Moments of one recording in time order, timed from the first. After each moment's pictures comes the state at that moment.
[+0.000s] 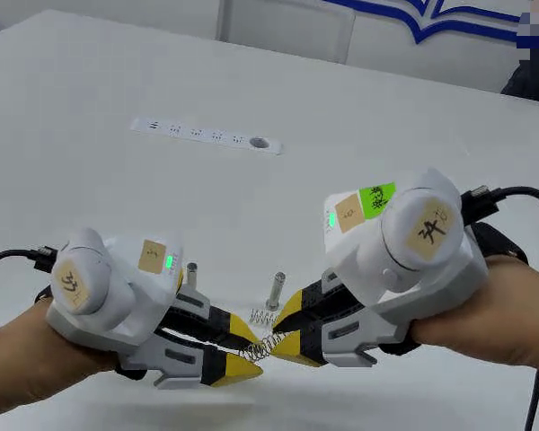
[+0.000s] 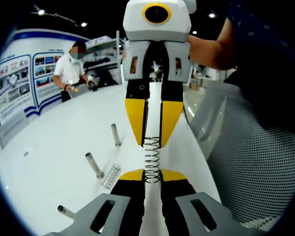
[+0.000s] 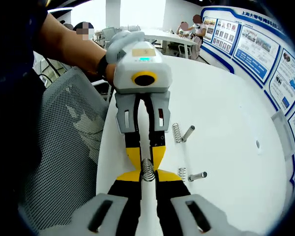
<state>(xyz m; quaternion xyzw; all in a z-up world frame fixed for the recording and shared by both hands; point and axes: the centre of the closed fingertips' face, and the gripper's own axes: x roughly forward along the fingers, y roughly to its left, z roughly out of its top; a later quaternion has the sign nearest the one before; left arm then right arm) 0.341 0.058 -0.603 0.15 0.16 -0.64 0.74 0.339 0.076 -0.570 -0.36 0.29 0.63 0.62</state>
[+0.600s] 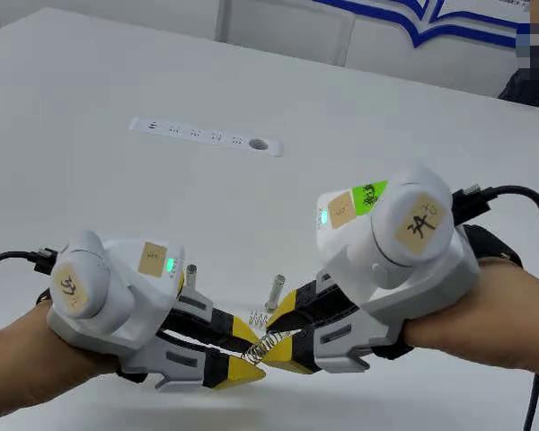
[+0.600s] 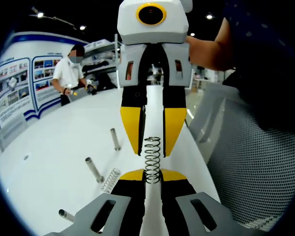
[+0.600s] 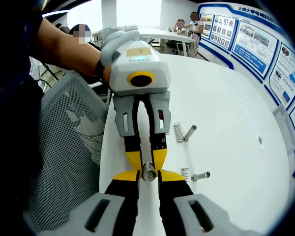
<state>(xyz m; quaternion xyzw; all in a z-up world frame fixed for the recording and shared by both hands) 0.340 0.055 -0.598 0.15 0.15 -0.64 0.74 0.338 0.079 -0.573 -0.35 0.31 0.63 0.62</state>
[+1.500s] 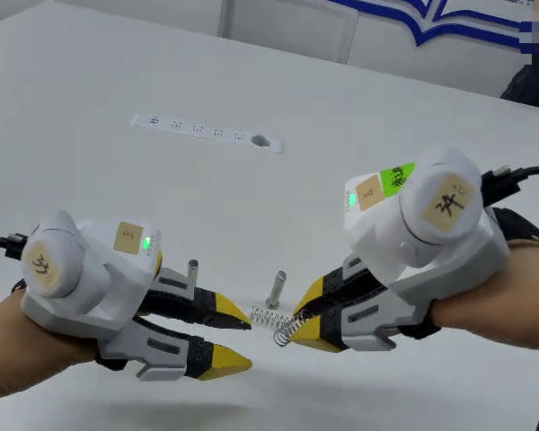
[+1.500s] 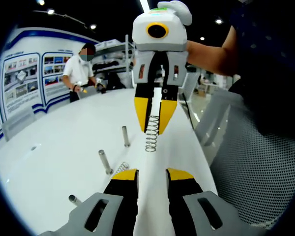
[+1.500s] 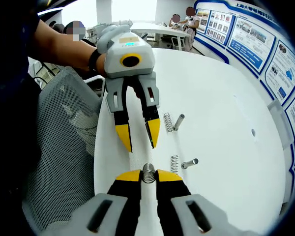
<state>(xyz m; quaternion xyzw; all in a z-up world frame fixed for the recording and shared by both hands) 0.348 0.081 -0.592 0.12 0.15 -0.61 0.77 0.357 0.051 -0.567 -0.37 0.33 0.60 0.63</state>
